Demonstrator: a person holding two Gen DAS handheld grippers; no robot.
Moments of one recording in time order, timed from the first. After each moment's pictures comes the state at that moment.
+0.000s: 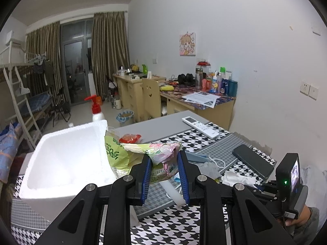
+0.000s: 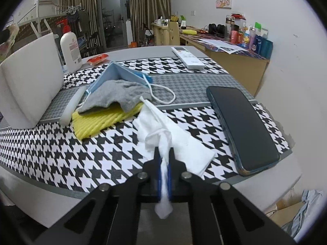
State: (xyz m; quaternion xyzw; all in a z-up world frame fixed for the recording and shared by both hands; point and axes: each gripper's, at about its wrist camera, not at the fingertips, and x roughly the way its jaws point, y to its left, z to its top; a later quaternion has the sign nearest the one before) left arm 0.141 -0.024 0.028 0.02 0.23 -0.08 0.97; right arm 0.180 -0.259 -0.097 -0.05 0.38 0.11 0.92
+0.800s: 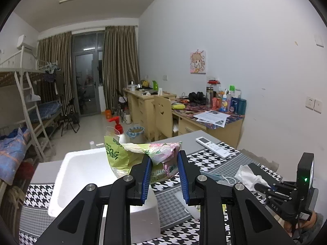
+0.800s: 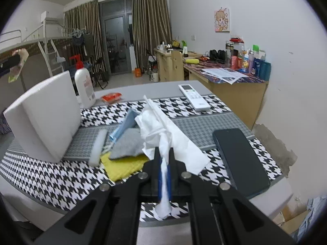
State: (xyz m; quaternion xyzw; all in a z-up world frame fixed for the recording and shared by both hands) left arm 0.138 0.006 0.059 0.01 0.17 -0.05 0.98; right arm 0.166 -0.240 -0.035 -0.02 0.29 0.13 0.95
